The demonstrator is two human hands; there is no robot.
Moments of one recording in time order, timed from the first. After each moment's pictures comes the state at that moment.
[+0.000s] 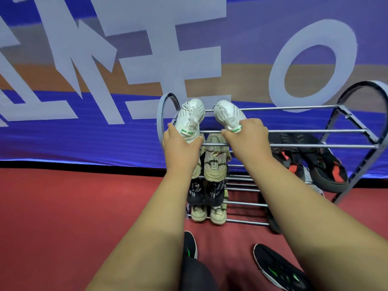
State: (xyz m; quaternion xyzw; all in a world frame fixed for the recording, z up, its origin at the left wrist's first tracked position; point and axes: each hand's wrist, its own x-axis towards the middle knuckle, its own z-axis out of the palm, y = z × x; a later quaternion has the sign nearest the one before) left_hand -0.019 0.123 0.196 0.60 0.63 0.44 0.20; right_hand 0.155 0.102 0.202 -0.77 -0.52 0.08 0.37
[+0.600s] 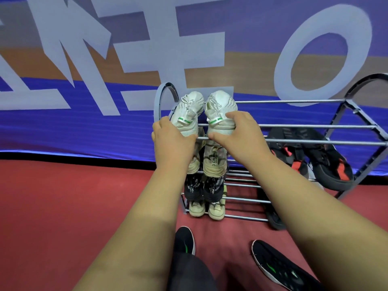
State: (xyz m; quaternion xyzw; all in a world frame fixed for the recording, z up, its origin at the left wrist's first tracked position) left_hand -0.034 0.133 0.192 0.62 0.67 0.40 0.12; right_hand 0.144 0.098 0.195 -0.68 -0.60 0.13 0.41
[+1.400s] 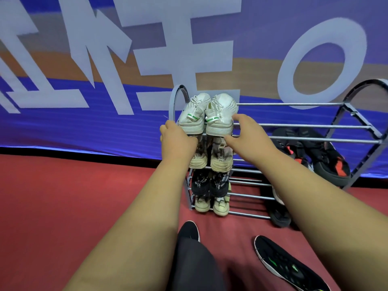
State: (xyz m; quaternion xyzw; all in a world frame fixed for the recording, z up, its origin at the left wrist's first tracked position) left_hand -0.059 0.113 0.201 0.61 0.68 0.37 0.16; right_hand 0.135 0.060 0.216 -0.67 -0.65 0.14 0.34
